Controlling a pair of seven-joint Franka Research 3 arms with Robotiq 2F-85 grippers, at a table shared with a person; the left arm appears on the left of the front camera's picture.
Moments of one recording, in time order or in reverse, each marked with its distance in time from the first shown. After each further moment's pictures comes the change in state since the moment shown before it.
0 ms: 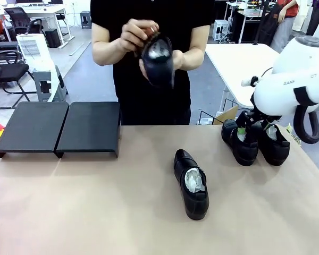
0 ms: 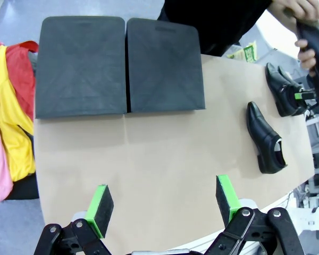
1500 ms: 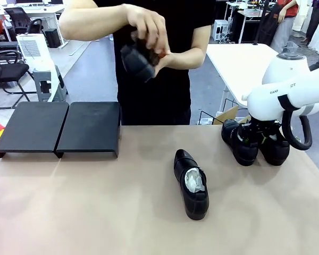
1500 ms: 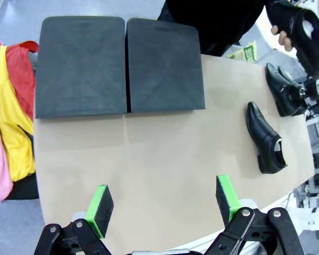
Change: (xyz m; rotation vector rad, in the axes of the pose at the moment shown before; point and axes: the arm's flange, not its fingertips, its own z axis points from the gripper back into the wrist) left arm 0.000 0.000 0.000 0.000 0.000 0.000; right arm 0.009 -0.020 -0.061 -0.038 0.156 -0.104
